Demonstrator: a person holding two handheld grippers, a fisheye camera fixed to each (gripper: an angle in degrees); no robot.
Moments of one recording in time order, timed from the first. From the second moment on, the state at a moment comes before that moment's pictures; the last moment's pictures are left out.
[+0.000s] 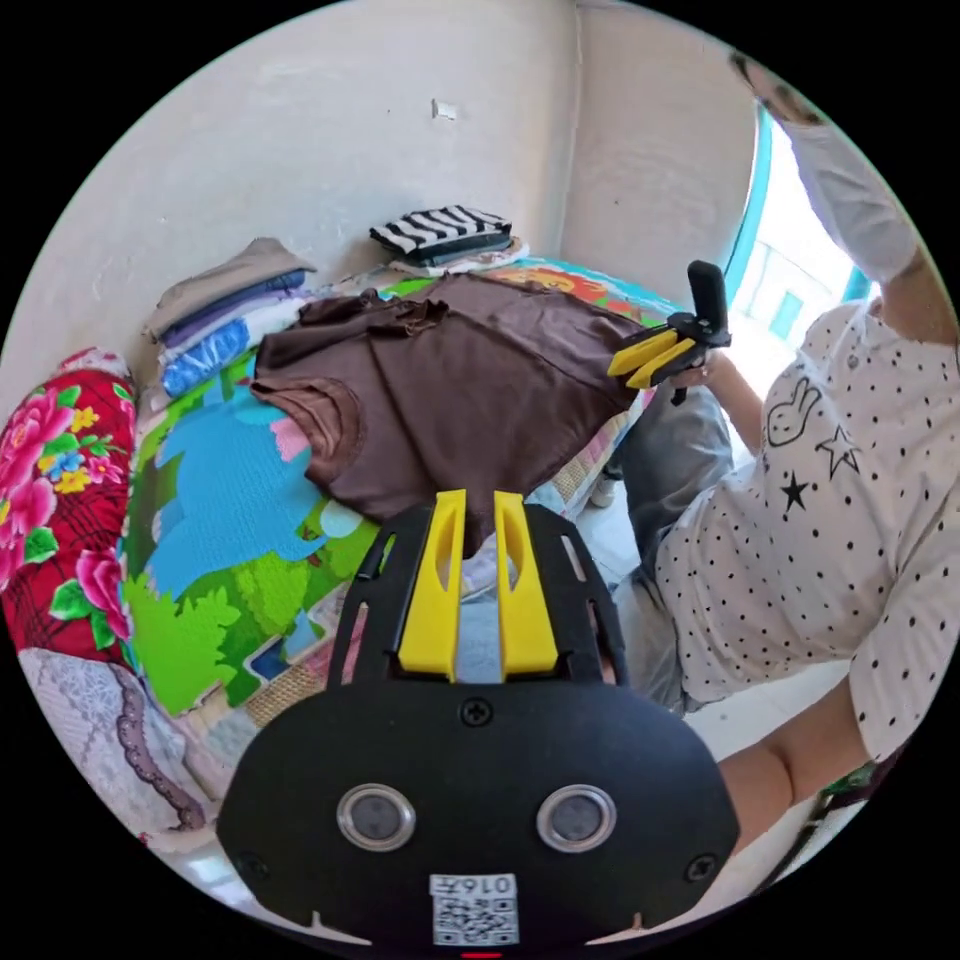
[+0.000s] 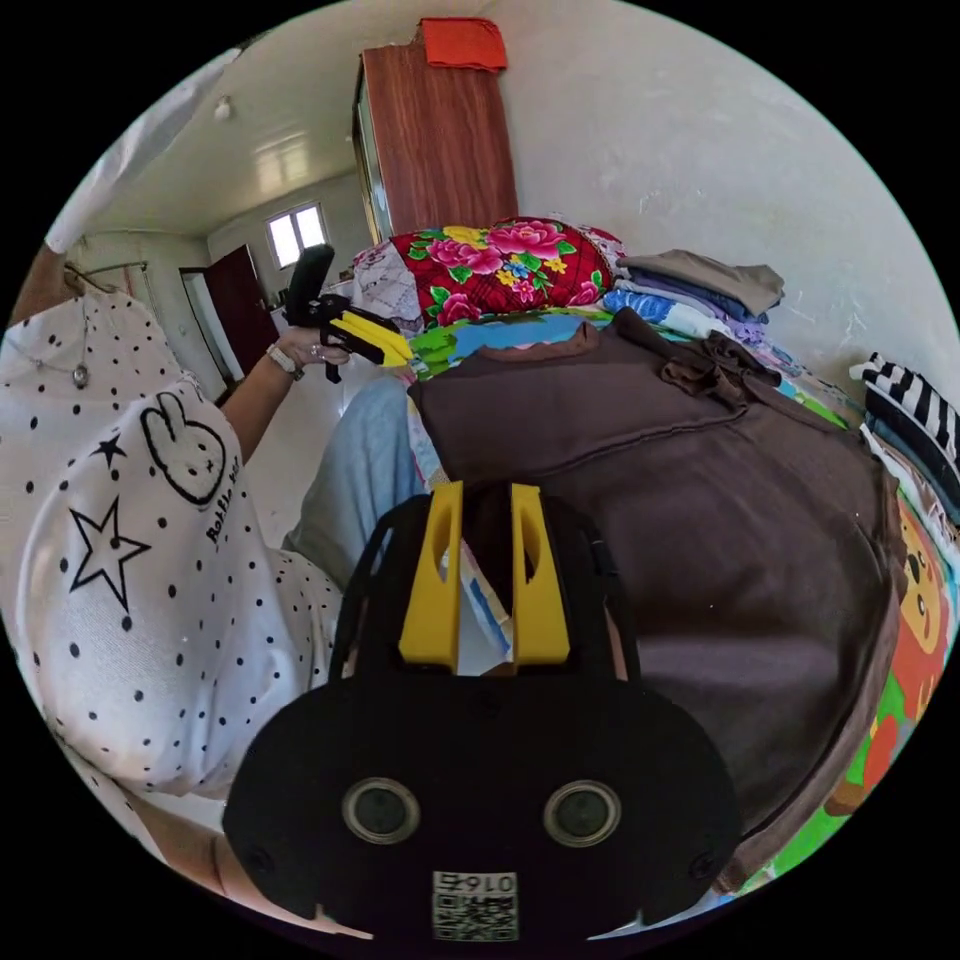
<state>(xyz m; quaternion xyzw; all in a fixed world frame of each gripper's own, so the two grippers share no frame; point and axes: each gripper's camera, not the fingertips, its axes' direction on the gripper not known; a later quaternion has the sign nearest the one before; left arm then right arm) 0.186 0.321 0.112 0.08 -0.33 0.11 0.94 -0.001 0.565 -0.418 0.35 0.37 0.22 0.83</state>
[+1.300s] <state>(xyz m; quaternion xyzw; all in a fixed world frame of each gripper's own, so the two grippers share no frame) 0.187 0.298 0.174 0.03 -0.44 -0.01 0.90 -0.058 0.626 -0.327 0.33 0.46 0.28 0.77</state>
